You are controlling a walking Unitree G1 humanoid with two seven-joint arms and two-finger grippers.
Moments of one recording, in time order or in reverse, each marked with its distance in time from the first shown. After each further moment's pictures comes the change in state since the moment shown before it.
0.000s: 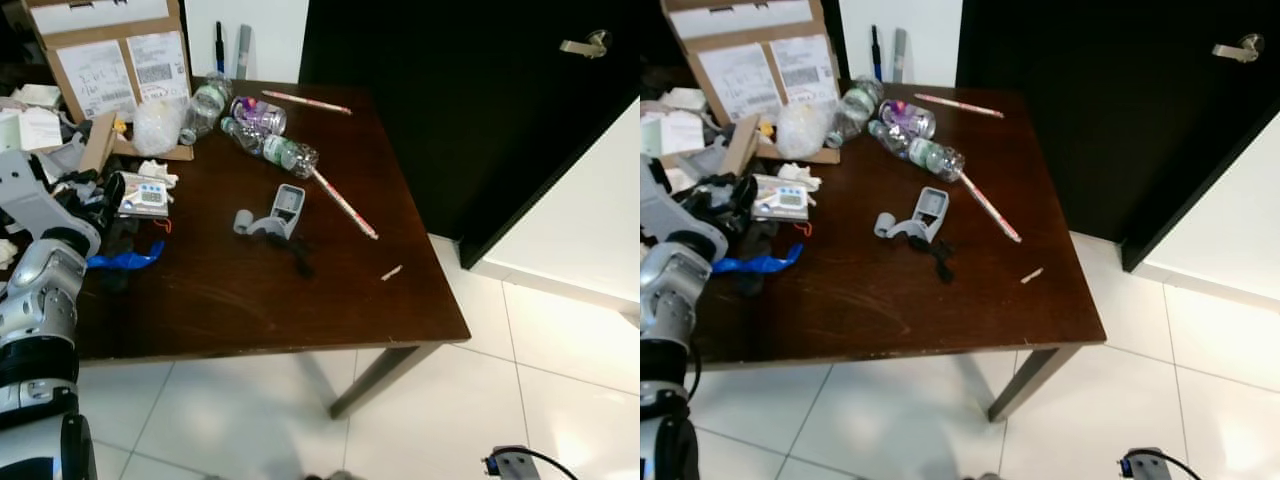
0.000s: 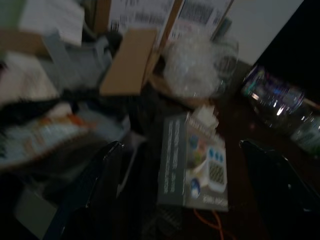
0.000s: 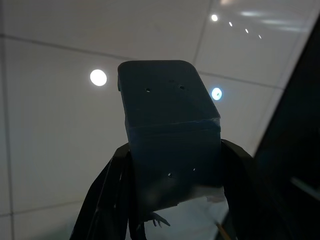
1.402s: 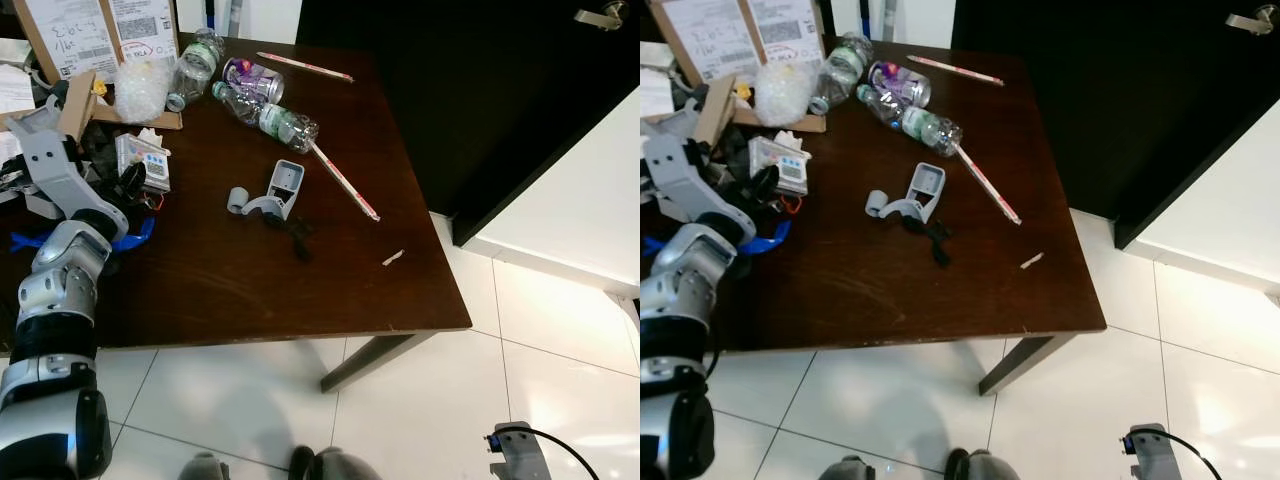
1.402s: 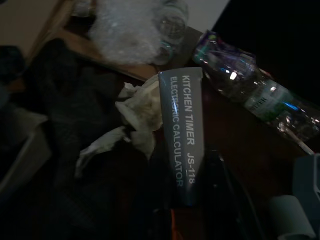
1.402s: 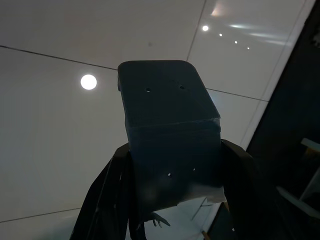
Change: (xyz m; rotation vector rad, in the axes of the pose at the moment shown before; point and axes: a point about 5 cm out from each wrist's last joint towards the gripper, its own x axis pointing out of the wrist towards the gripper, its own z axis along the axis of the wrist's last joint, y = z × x) left arm 0.014 -0.039 0.000 0.013 0.024 -0.218; right arm 0.001 0.001 0.035 -0.010 -0.100 0.008
